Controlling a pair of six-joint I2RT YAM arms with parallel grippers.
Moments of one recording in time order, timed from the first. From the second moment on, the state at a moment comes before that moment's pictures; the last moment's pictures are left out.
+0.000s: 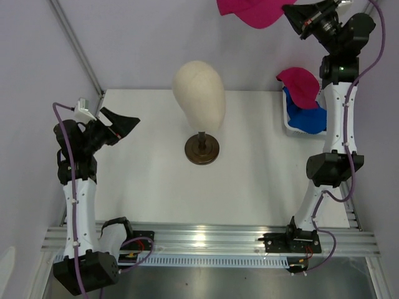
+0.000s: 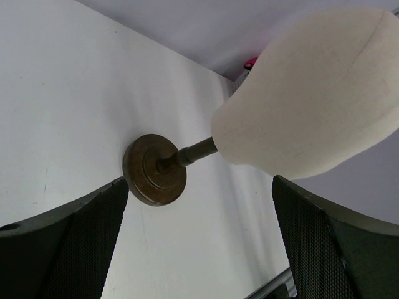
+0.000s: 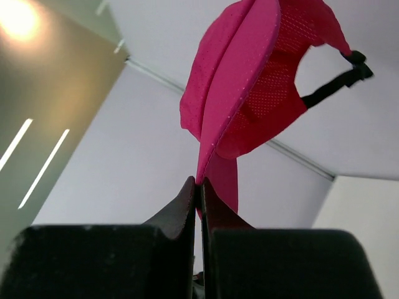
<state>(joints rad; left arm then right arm) 0.29 0.90 0.95 -0.28 0.73 -0.67 -0.10 1.99 2.43 -0.03 -0.74 1.41</state>
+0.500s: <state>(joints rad) 0.29 0.91 0.95 -0.25 0.74 -0.68 0.39 1.98 2.35 0.15 -0.53 1.44</state>
